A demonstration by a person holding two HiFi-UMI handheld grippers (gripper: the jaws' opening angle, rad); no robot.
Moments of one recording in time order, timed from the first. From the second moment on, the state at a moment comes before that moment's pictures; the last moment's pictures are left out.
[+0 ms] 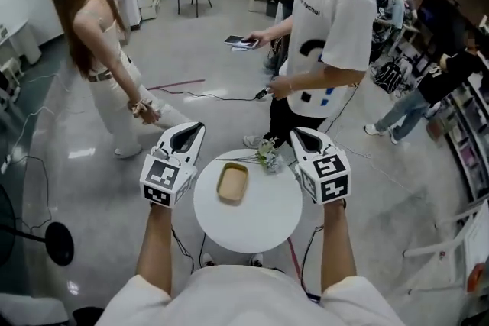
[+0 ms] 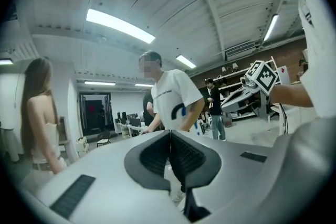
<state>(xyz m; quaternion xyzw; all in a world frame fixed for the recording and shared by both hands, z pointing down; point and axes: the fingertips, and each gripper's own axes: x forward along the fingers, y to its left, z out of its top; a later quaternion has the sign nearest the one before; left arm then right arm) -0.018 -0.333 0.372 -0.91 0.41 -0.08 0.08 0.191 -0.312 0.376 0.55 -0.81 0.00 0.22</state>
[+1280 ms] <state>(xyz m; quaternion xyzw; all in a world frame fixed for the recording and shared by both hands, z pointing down) -0.006 -0.312 0.317 -0.91 0.38 -0.07 0.14 0.194 -0.293 0.312 0.57 -0.80 -0.06 0.19</state>
